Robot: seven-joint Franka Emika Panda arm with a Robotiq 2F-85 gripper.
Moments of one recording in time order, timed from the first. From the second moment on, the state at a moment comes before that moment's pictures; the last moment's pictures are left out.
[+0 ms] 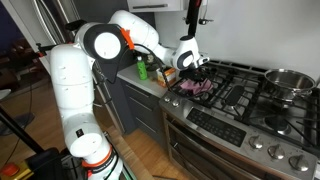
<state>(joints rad) -0.05 0.27 -0.02 -1.97 -0.05 2.59 -0.30</state>
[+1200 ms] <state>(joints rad) -0.08 0.12 -0.16 -1.92 -0.47 2.51 0.00</state>
